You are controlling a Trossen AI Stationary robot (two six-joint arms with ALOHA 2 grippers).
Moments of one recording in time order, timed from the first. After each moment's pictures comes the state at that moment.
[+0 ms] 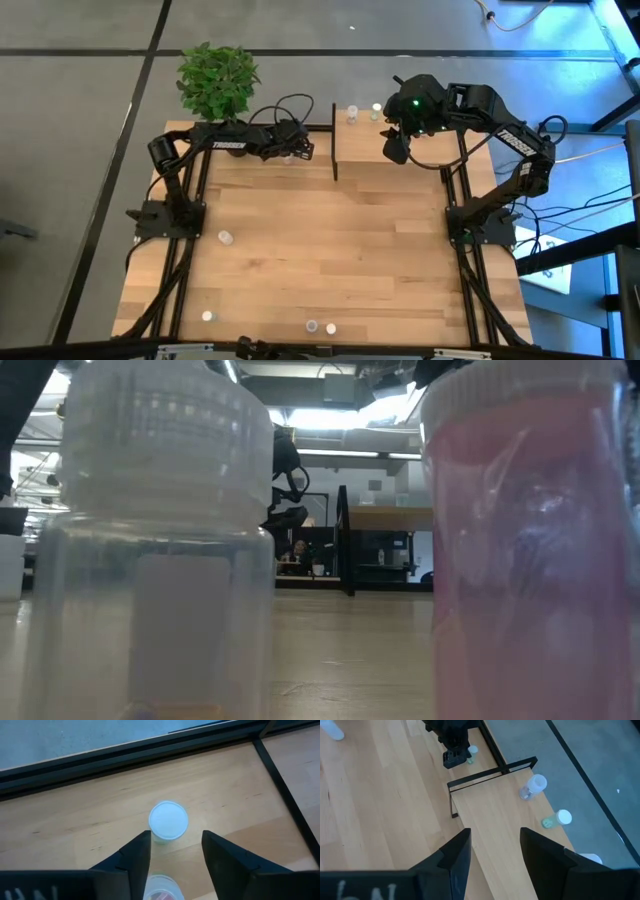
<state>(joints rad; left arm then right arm) 0.53 1.81 1.11 -0.30 -0.38 -0.70 -0.32 1.50 1.96 -1.34 0.18 -0.03</state>
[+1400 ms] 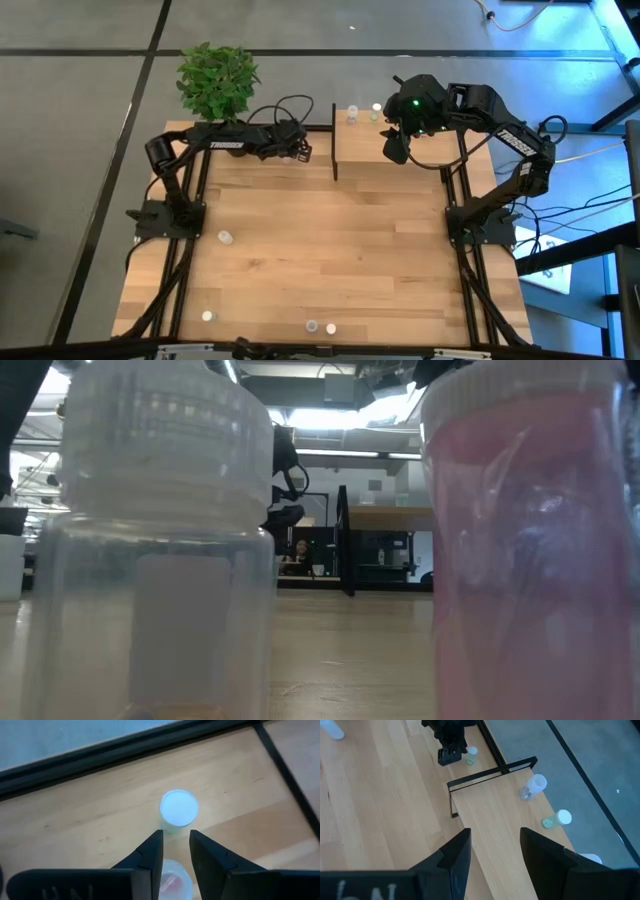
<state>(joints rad) 0.53 1.78 1.11 -0.36 -0.35 -0.65 -0.32 1.50 1.96 -1.34 0.18 -0.03</state>
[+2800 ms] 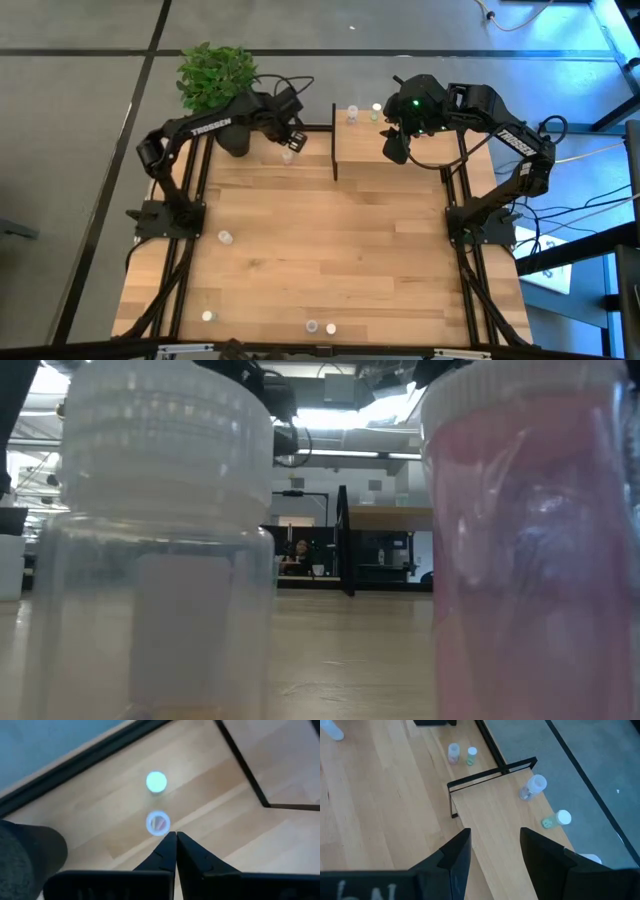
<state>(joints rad) 0.58 1.72 1.55 -1.03 -0.11 -0.47 -0.32 1.50 1.96 -1.34 0.18 -0.03</state>
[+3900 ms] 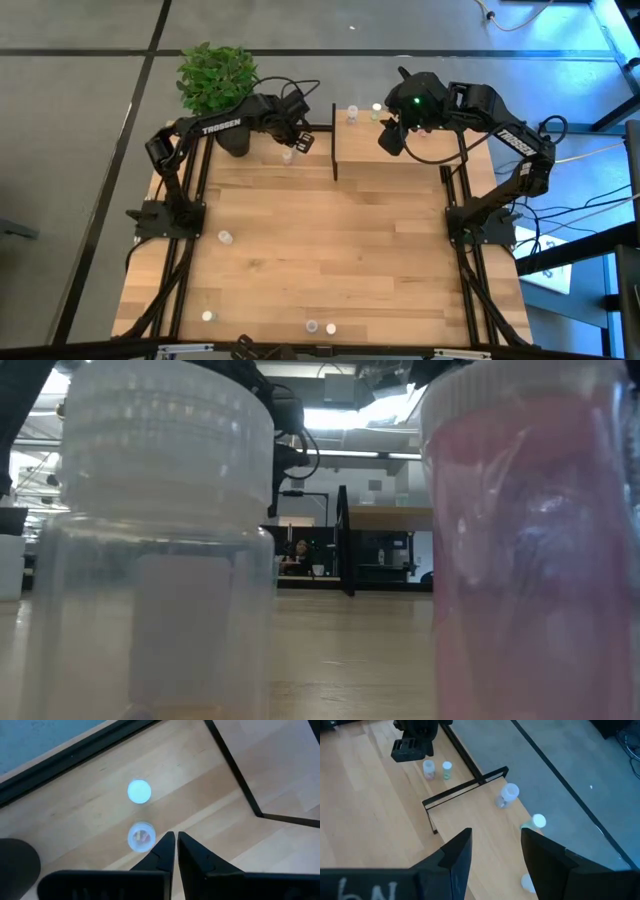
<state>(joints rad) 0.58 1.79 1.55 -0.95 -0.06 -0.49 -0.32 1.50 1.96 -1.29 0.31 0.05</state>
